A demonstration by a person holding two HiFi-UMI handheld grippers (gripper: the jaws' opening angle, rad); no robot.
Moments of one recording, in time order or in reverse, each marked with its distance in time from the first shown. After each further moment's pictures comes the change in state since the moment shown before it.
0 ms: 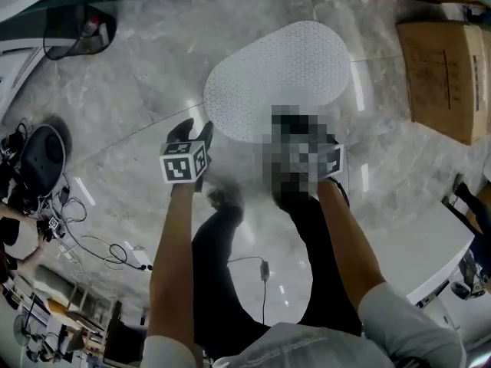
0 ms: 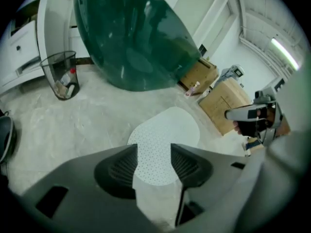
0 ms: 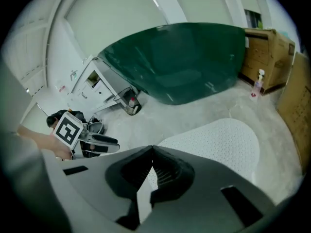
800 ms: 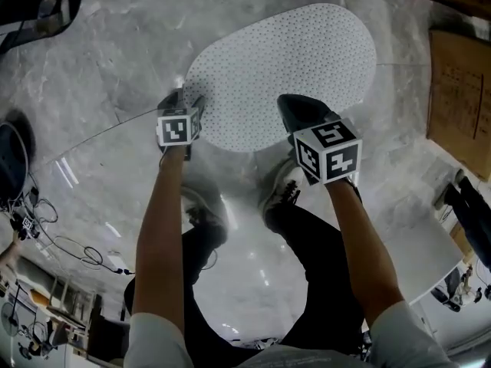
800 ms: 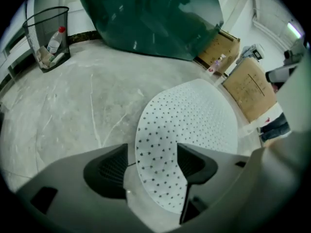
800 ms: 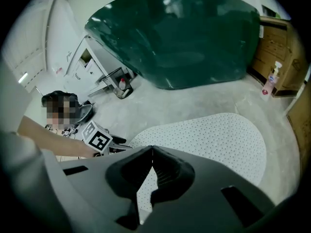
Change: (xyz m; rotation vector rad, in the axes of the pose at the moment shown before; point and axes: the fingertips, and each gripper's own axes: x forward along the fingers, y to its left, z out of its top) left arm 0.230 0.097 -0.072 -0.006 0.116 0.107; right arm 0.116 -0.095 -0.036 -0.103 0.123 -0.029
